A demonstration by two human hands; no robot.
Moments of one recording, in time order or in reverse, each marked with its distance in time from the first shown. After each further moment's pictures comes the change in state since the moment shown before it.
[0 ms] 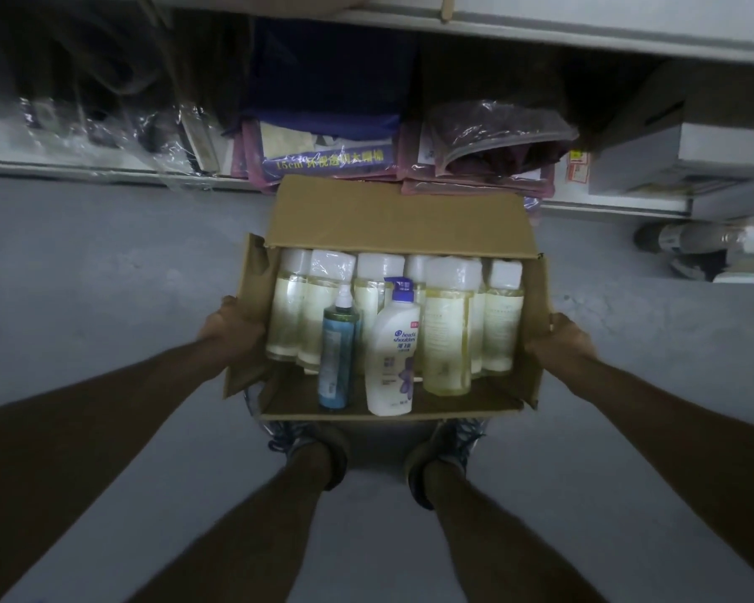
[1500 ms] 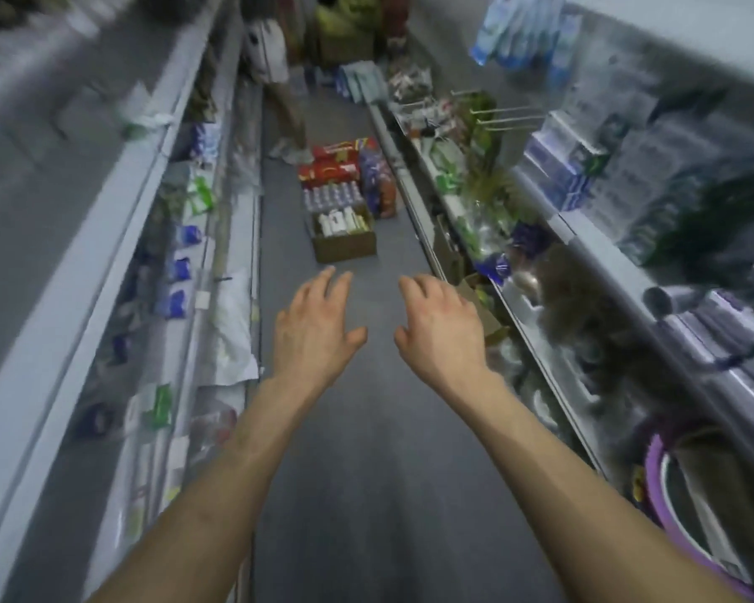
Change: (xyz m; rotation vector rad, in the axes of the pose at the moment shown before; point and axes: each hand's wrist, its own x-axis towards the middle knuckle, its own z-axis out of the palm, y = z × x) left_hand -0.633 -0.482 -0.614 -0.286 1.144 -0.384; right_hand -1.113 -0.539 0.098 -0.798 0.382 -2.176
